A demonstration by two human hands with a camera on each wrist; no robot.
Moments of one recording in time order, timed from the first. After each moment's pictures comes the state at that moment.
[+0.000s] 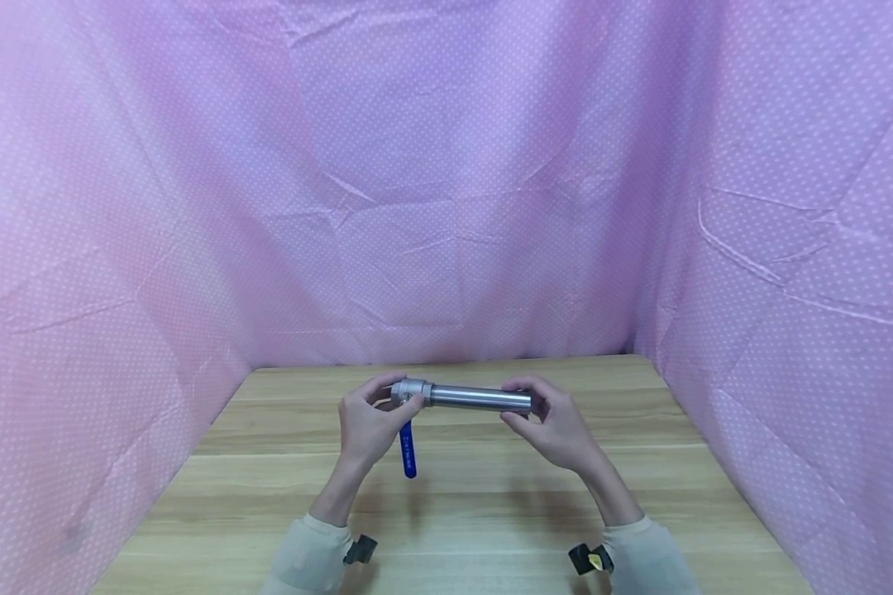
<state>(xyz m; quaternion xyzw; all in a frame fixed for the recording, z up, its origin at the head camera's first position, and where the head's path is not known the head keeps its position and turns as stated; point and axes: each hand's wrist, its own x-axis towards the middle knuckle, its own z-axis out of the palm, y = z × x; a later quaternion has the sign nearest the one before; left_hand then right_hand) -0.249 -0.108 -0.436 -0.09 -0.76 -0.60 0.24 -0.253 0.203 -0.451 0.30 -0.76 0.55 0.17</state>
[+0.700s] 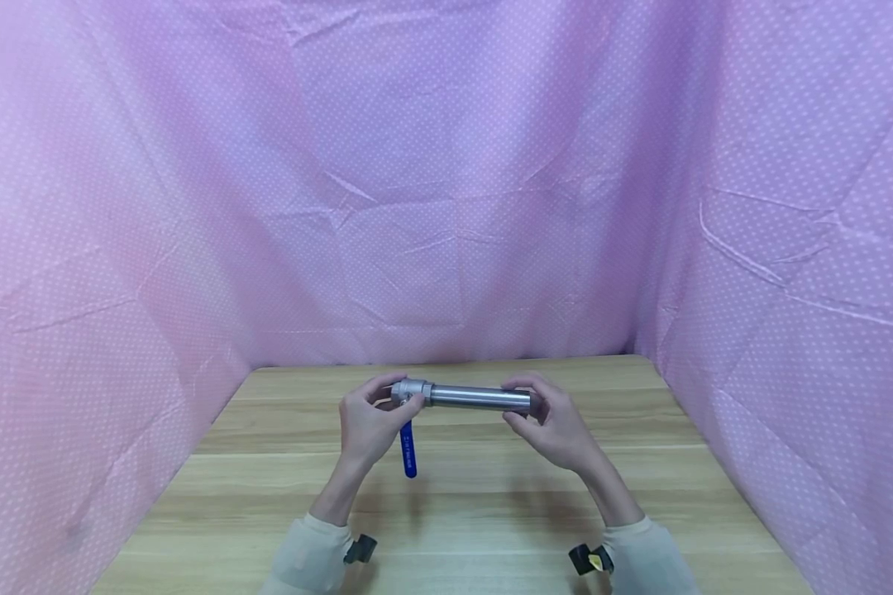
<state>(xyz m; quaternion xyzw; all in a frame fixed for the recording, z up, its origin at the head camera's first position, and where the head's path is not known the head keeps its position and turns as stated) -0.250 -0.108 -0.437 -0.09 -0.76 -0.59 0.24 -0.255 0.204 -0.454 0.32 -0.75 0.55 0.17</state>
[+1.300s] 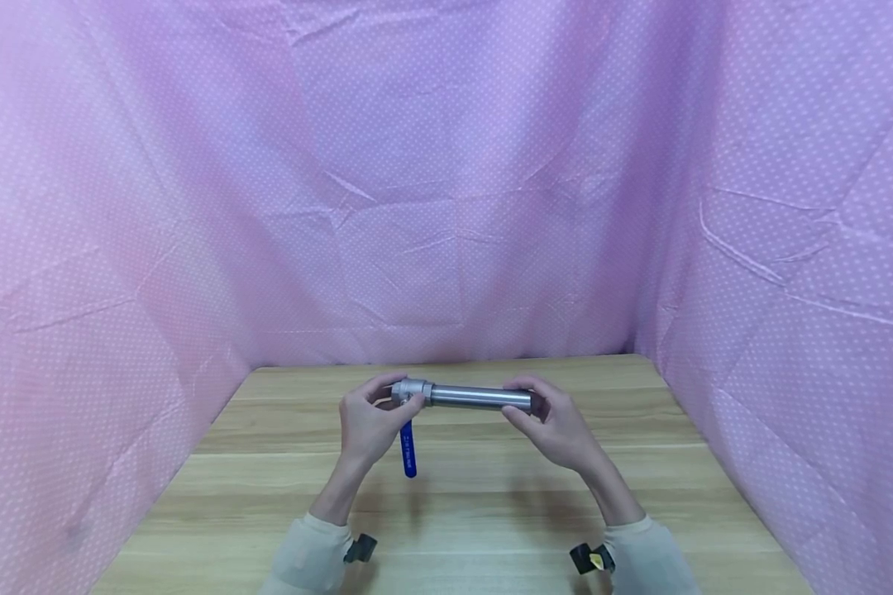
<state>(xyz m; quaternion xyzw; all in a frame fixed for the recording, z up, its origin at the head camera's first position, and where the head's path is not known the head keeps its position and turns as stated) -0.251 -0.108 -0.437 -0.09 -0.76 -0.59 0.24 -0.253 0.206 -0.453 0.29 -0.77 0.54 0.16</state>
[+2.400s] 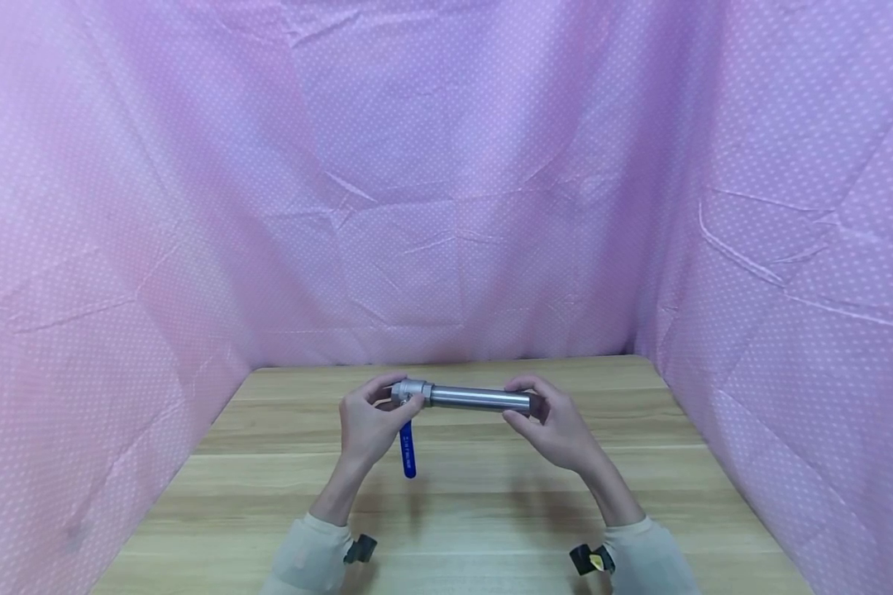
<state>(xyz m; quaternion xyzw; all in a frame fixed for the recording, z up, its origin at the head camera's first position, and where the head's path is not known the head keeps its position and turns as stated) -0.250 -0.108 -0.437 -0.09 -0.77 -0.59 0.24 -0.253 0.207 -0.454 0.30 -0.76 0.56 0.15</state>
